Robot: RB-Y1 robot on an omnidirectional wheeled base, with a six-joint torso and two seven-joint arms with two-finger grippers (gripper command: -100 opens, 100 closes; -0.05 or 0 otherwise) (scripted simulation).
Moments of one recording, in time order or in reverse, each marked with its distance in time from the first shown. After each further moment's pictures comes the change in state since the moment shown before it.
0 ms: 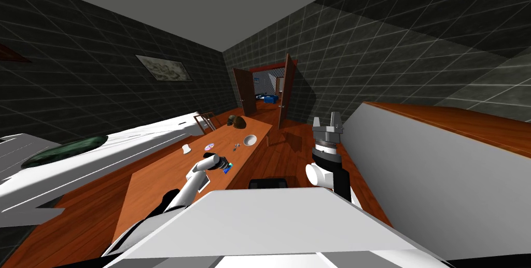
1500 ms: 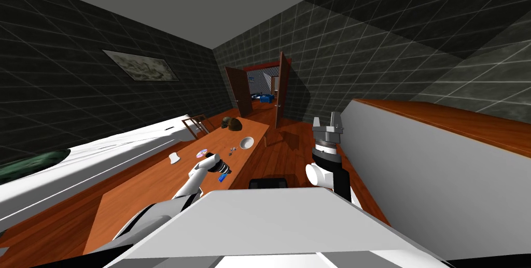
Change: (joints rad) left arm -0.096 0.028 -0.024 0.219 0.040 0.131 0.150; right arm 0.000 0.000 0.000 0.000 0.000 0.000 0.000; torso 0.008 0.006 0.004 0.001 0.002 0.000
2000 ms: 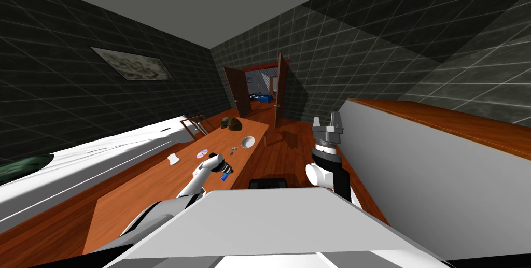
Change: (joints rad) left arm -0.006 -0.023 -0.042 0.014 -0.010 -0.043 0.071; right arm 0.000 0.000 0.000 0.000 0.000 0.000 0.000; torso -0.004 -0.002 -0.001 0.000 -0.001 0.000
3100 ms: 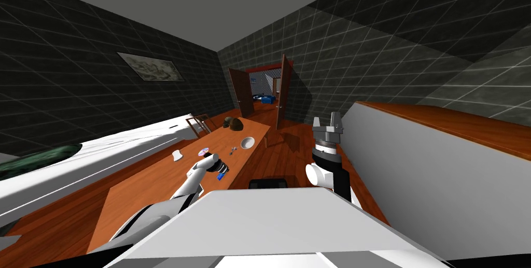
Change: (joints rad) left arm 0.005 0.036 0.063 -0.018 0.016 0.061 -0.100; right arm 0.000 0.000 0.000 0.000 0.000 0.000 0.000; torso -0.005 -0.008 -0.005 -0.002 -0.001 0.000
